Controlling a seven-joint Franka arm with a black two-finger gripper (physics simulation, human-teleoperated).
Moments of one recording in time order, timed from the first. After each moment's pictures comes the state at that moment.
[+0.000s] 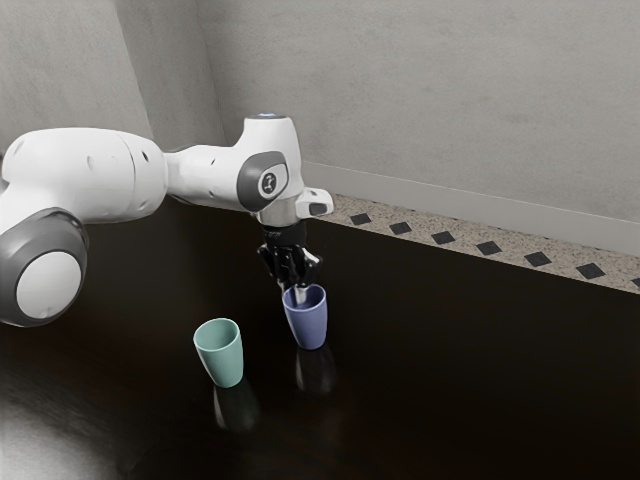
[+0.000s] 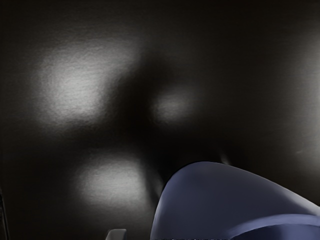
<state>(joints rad) -0.17 0.57 0.10 -1.53 -0.17 1.95 0.09</state>
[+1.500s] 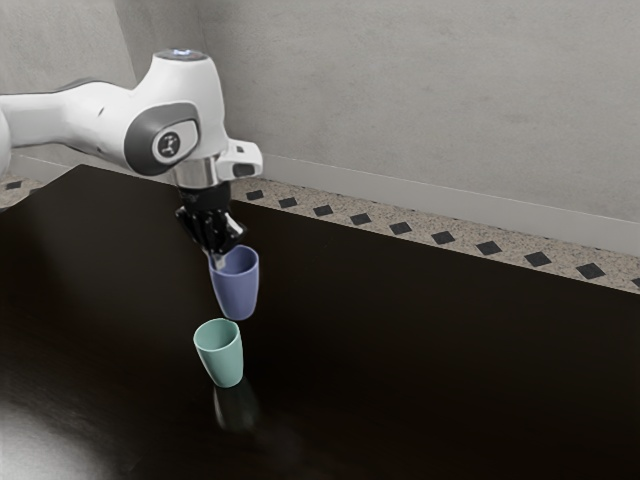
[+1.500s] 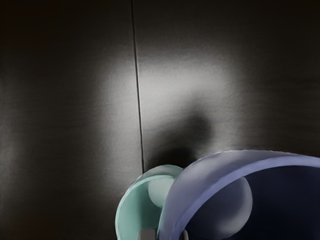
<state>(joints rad) -0.10 -0.03 0.01 -1.99 0.07 1.92 -0.05</state>
